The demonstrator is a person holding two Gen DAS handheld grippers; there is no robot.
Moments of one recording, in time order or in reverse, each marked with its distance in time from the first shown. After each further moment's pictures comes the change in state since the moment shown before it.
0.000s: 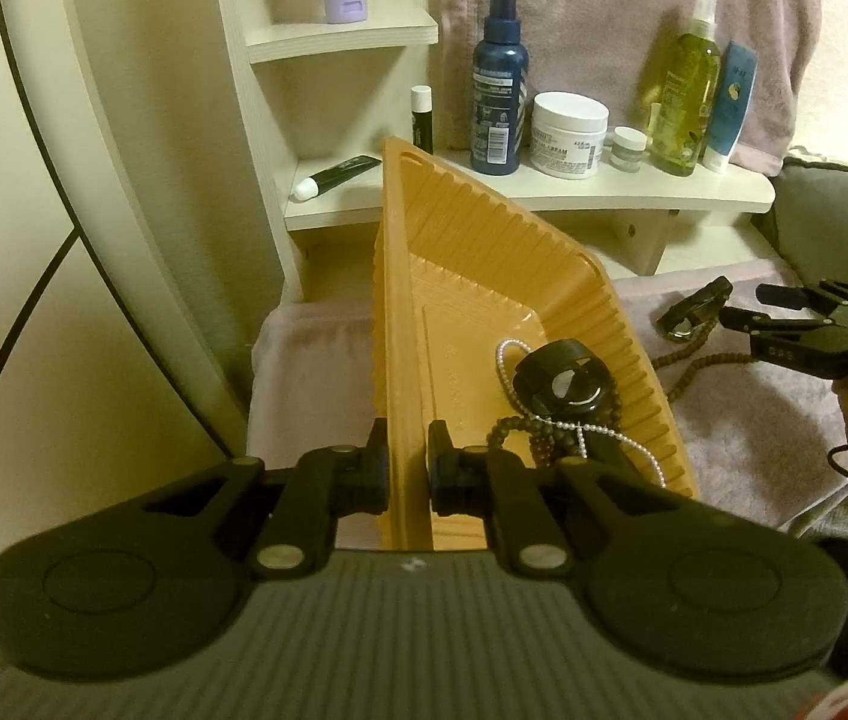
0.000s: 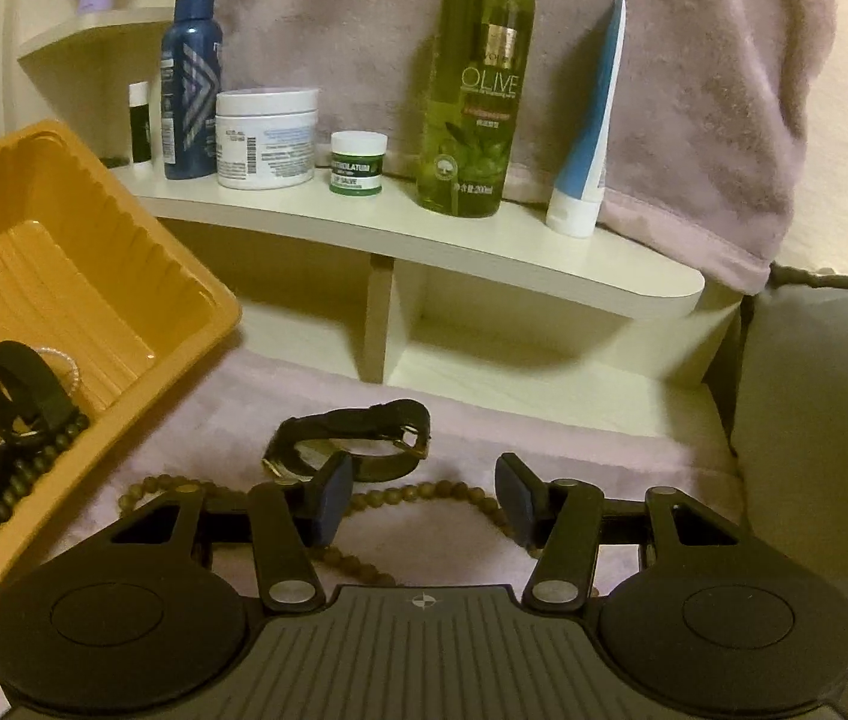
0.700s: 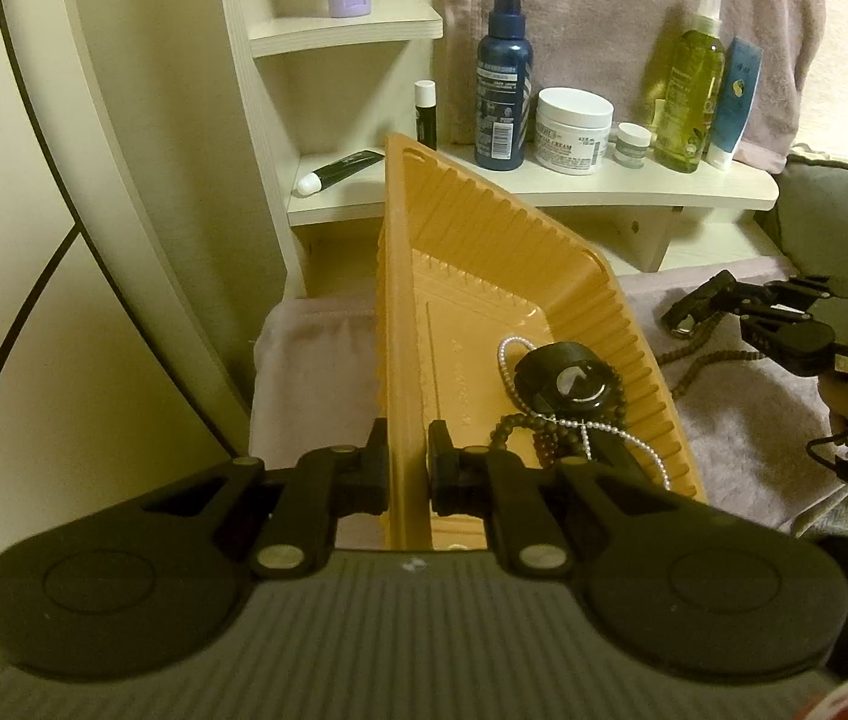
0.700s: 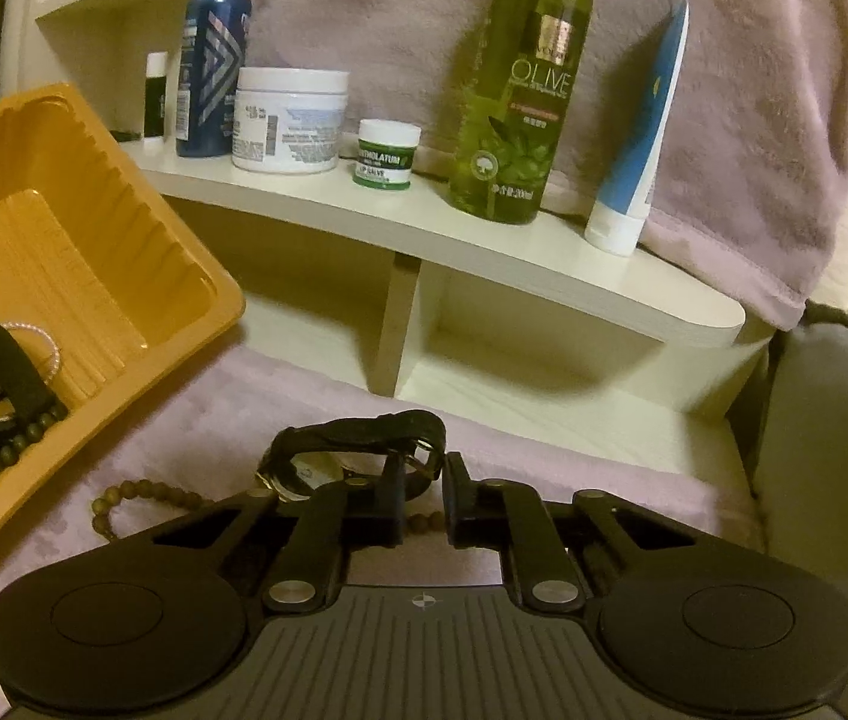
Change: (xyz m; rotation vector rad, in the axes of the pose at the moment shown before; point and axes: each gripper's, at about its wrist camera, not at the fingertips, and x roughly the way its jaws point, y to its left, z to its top) left arm 0.002 0.001 -0.001 -0.002 0.006 0.003; right arm 0.015 0.011 0.003 -0.070 -0.026 0.003
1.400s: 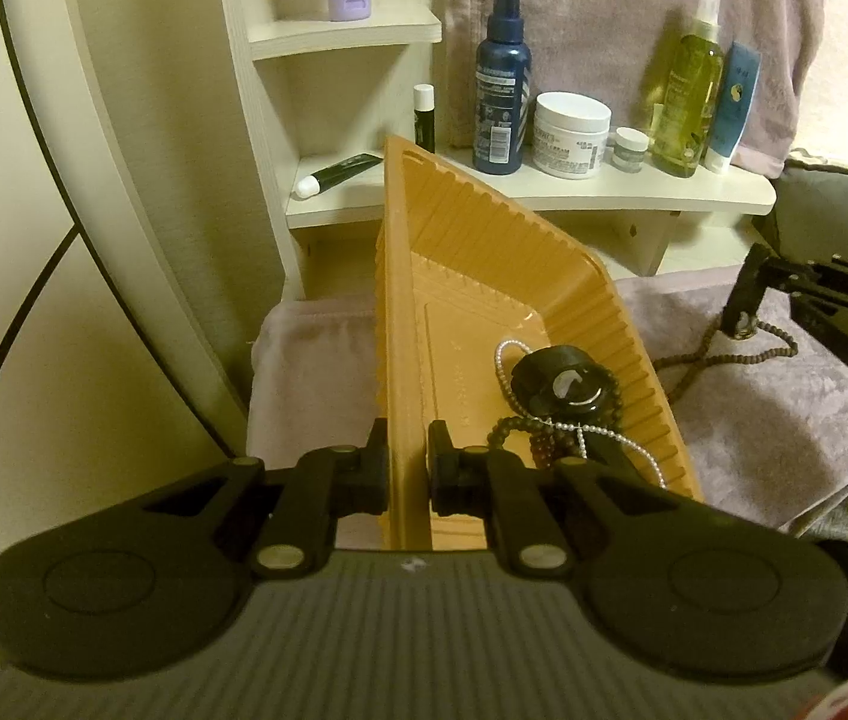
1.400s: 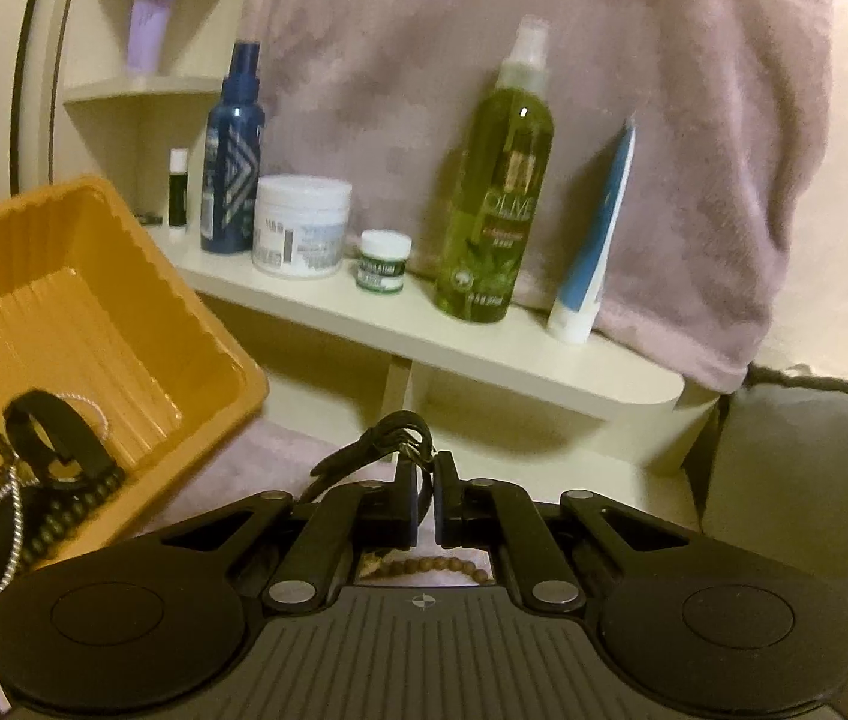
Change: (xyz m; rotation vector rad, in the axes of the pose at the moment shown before) left arm -0.002 0.000 0.000 -0.005 -0.004 -0.004; right arm -0.059 0.001 0.018 0.003 -0.107 -0.016
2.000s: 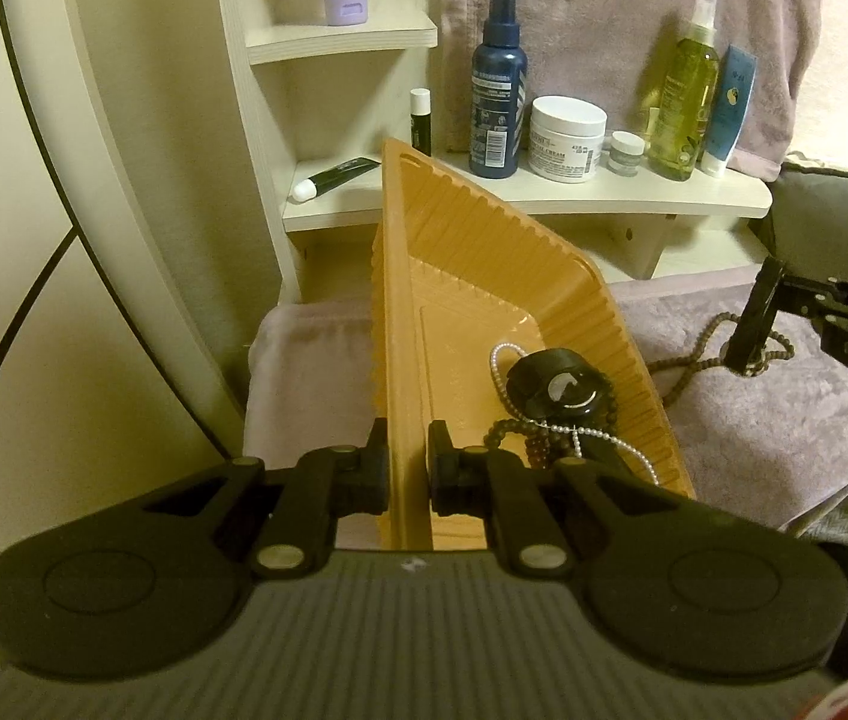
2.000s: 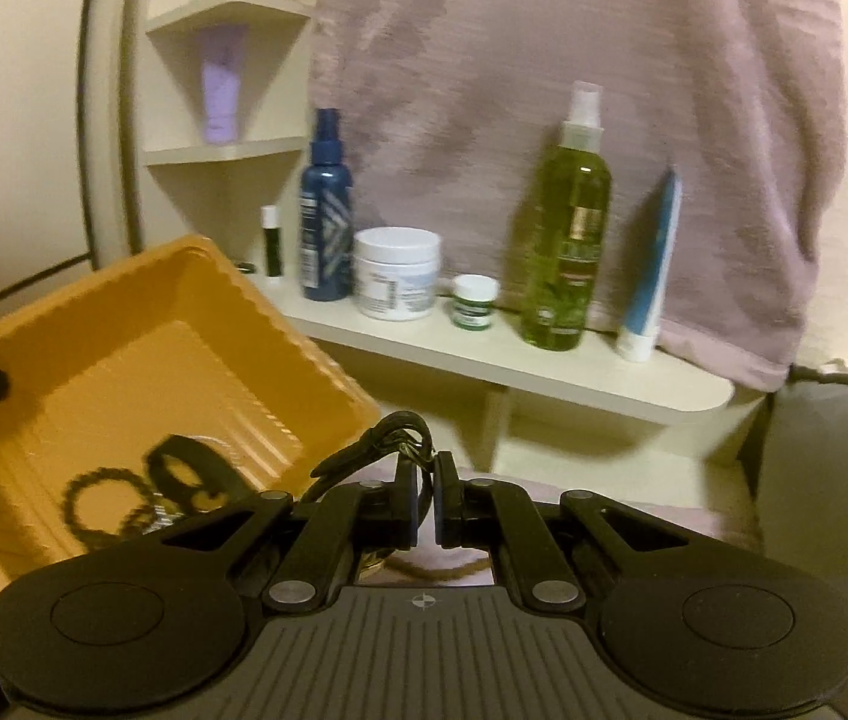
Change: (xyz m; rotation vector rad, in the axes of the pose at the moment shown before) left arm -0.002 -0.001 0.001 0.000 -0.006 -0.004; right arm -0.046 0.029 0.021 0.074 0.001 0.156
